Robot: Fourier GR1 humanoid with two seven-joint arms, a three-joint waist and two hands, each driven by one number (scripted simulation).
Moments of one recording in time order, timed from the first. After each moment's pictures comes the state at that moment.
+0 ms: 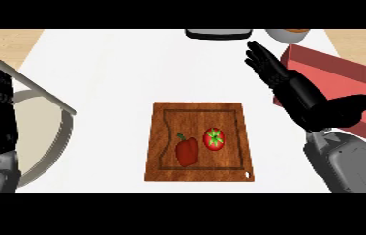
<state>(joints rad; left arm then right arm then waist) -0.11 0.46 0.04 -1.59 0.07 0.43 -0.13 -0.40 -0.41 0.27 -1.65 -0.34 0.05 0.15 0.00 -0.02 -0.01</state>
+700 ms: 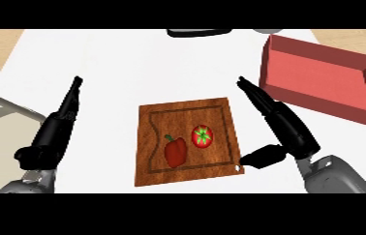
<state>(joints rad) -0.05 0.43 -0.21 -1.62 0.11 0.19 -0.07 -0.29 -0.53 0.51 -1.61 0.23 -0.13 0.04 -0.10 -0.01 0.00</state>
